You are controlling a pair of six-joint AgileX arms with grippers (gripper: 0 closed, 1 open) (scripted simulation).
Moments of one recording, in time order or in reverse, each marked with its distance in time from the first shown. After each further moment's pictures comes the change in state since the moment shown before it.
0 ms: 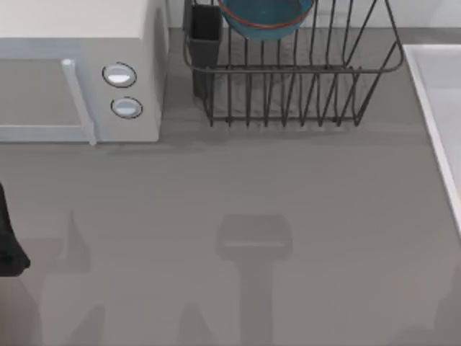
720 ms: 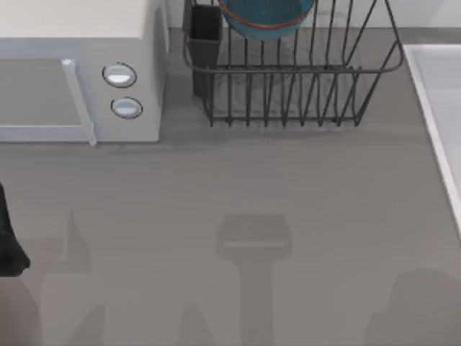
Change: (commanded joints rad) left arm 0.000 0.000 0.000 0.000 0.000 0.000; right arm -0.001 -0.218 0.291 -0.524 -0.001 0.030
